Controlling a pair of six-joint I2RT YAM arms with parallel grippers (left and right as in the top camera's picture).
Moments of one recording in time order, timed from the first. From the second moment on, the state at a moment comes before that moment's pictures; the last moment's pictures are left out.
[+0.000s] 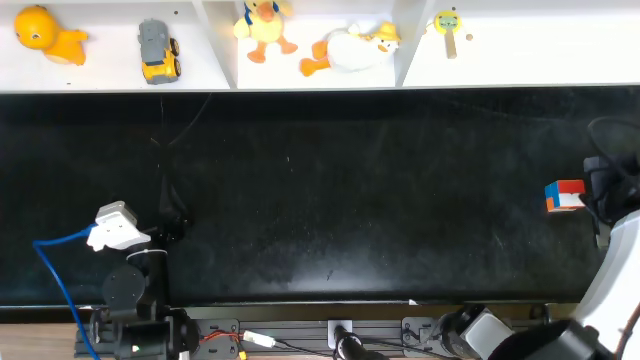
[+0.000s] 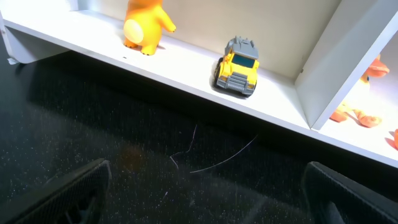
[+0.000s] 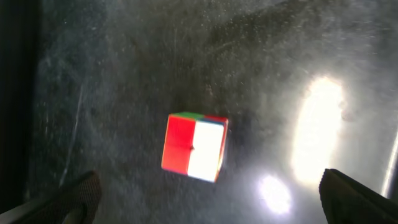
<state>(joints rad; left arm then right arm) 0.11 0.01 0.02 -0.08 -0.12 -0.29 -0.73 1.38 1.10 -0.86 0.05 0.72</state>
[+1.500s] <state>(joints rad) 0.11 0.01 0.02 -0.08 -0.12 -0.29 -0.68 1.74 1.09 -0.66 -0.01 0.74</state>
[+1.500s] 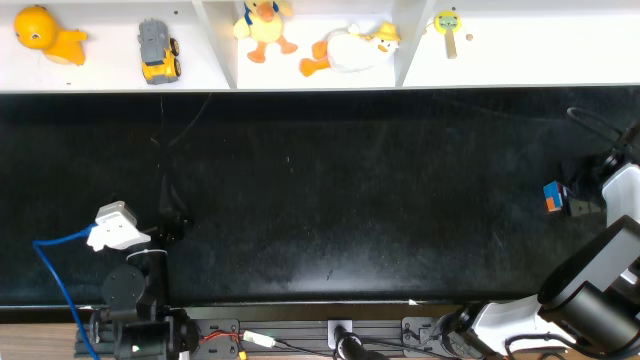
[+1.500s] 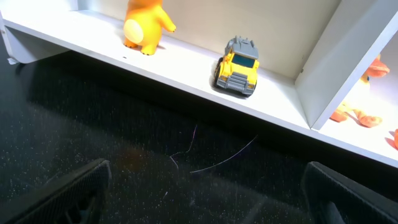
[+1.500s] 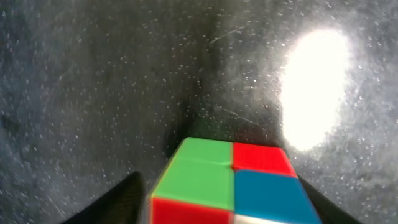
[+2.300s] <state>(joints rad) 0.11 0.01 0.02 -0.08 -0.12 -0.29 -0.67 1.68 1.26 -0.80 -0.03 0.42</state>
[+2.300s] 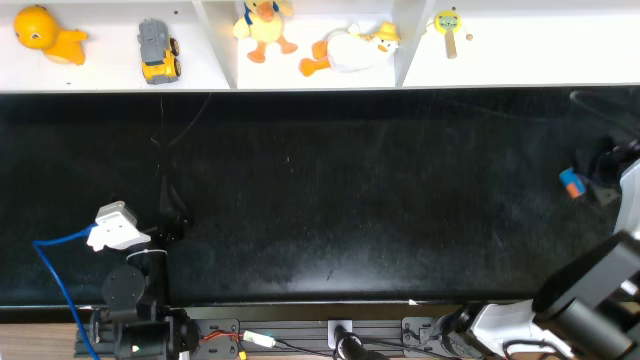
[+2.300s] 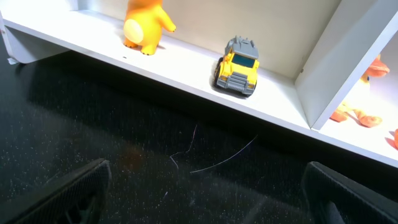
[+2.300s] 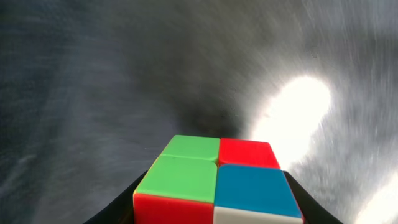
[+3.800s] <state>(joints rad) 0.11 0.01 0.02 -0.08 -0.12 -0.29 -0.48 1.64 1.06 0.14 -0.38 -0.29</state>
